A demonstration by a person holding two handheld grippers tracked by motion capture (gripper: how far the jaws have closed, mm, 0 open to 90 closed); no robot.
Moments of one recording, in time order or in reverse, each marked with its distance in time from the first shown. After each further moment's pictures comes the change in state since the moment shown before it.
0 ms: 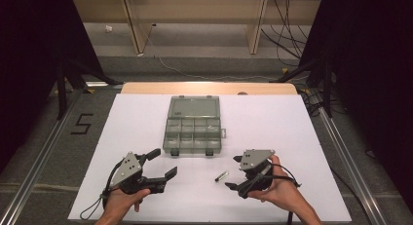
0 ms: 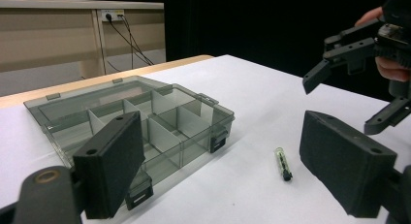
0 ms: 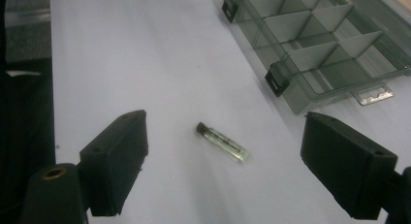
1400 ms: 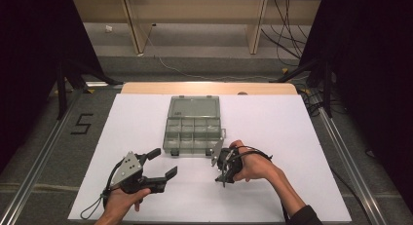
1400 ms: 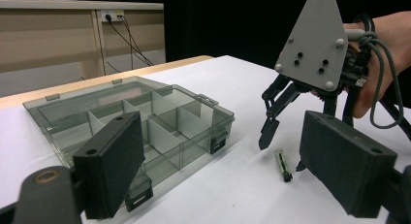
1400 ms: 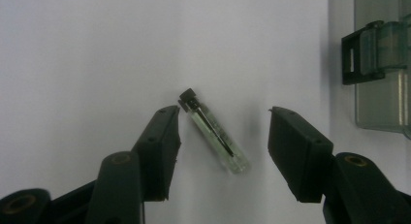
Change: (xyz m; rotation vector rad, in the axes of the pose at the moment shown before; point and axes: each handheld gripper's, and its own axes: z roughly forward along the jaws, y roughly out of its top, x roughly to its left) left arm 0.000 0.000 0.001 -0.003 -0.001 -0.005; right arm -0.034 0.031 0.085 0.442 0.243 -0.268
